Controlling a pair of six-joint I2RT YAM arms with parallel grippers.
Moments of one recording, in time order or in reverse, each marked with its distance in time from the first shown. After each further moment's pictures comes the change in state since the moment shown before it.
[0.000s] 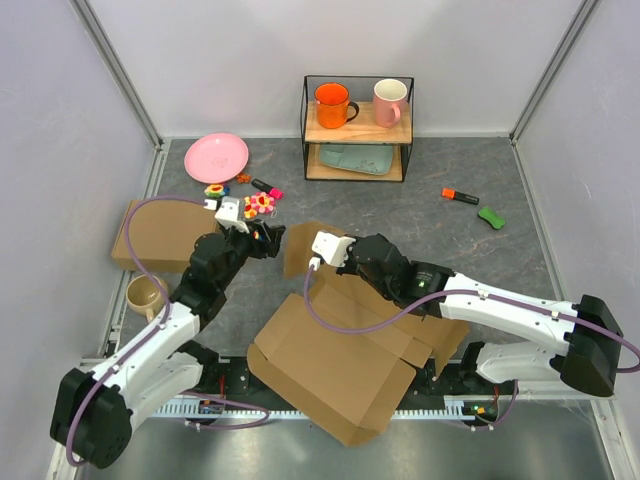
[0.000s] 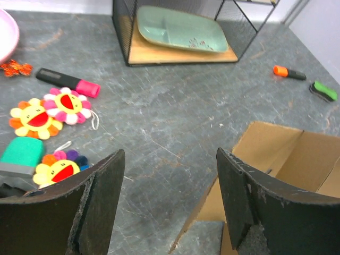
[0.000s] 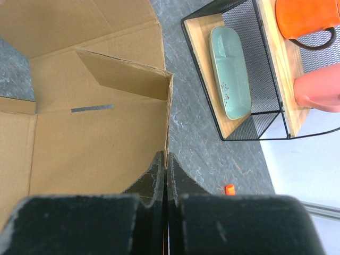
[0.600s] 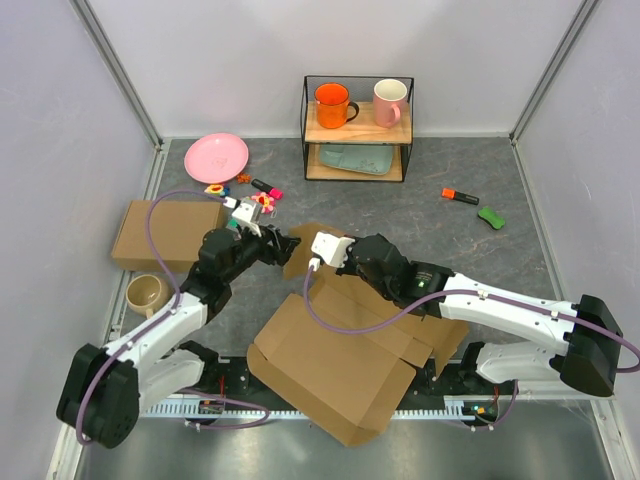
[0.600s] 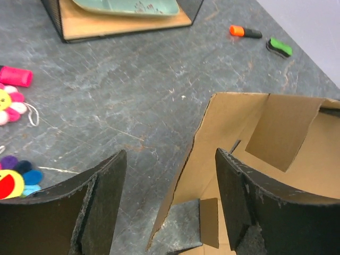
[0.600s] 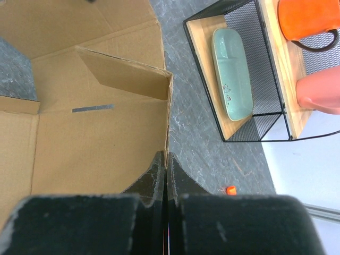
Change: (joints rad) left arm 0.023 0.090 -0.012 0.076 0.237 0.000; right arm 0.000 0.002 0.000 0.000 -0.008 0.001
